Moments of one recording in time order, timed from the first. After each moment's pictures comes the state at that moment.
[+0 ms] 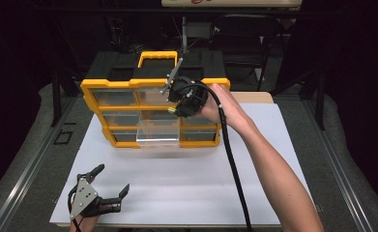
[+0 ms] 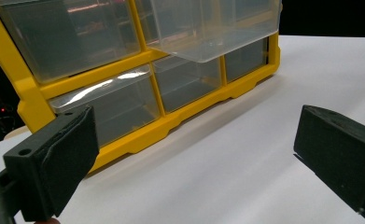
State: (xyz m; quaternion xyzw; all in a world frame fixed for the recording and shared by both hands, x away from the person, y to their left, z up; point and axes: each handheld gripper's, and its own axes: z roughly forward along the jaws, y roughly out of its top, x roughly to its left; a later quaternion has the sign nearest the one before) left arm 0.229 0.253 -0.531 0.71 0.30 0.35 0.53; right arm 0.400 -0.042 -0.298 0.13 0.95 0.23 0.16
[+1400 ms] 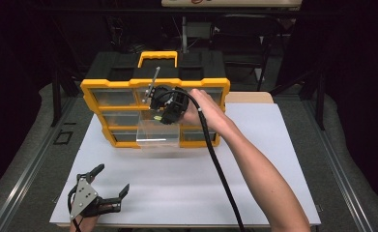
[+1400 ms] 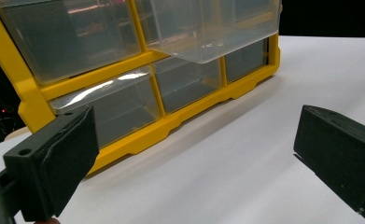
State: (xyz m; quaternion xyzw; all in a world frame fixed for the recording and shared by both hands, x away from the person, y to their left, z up) left arm 0.229 0.254 -0.531 0.71 0.30 0.35 0.53; right arm 0.406 0.000 -0.321 0.10 0.96 0.20 0.13
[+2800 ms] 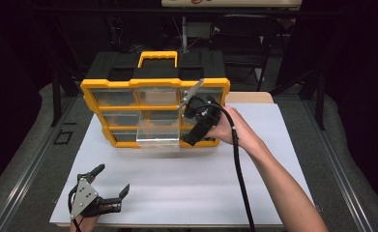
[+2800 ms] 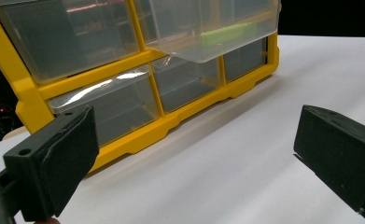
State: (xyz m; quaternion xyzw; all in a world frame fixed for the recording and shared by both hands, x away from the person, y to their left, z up) left arm 0.229 0.253 -0.531 0.71 0.30 0.35 0.53; right arm 0.381 -0.079 -0.342 0.19 0.93 0.27 0.15
